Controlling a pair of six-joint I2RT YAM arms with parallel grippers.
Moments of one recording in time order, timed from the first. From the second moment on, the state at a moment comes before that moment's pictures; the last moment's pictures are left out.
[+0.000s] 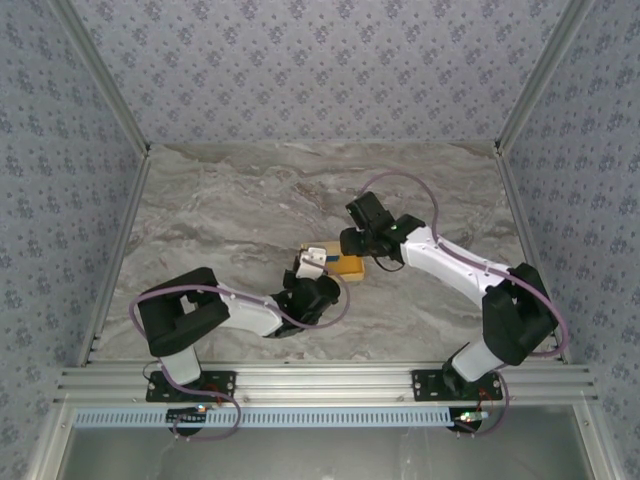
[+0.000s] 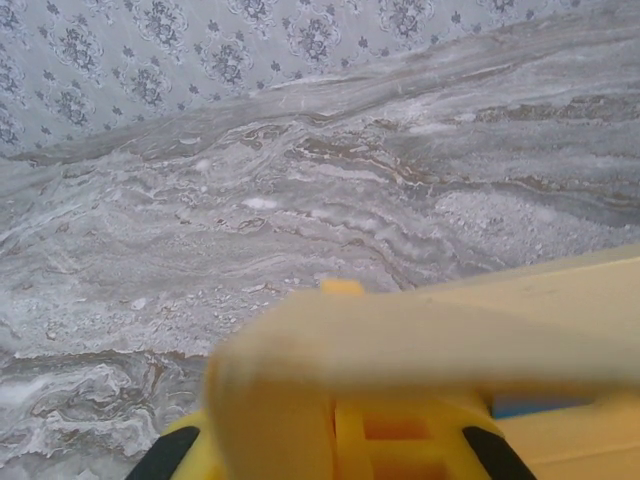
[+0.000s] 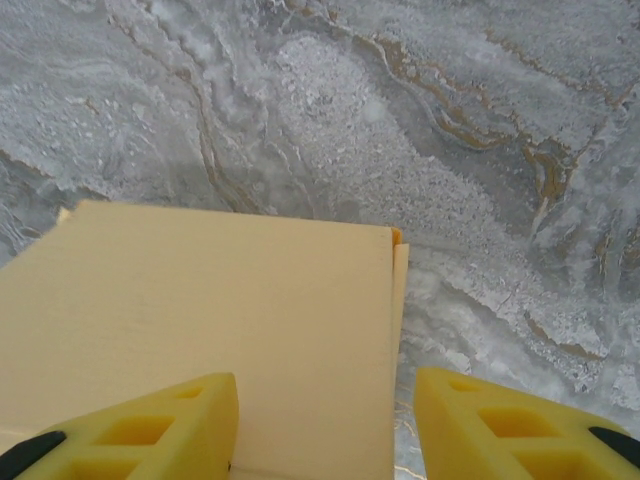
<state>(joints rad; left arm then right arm) -1.15 1.74 0.67 0.48 -1.09 -0.33 0.67 1.53 1.11 -0.58 0.12 0.47</state>
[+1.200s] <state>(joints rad) -1.20 1.49 0.55 0.14 -0.97 -0.44 0.73 1.54 1.05 -0.57 0.18 0.50</state>
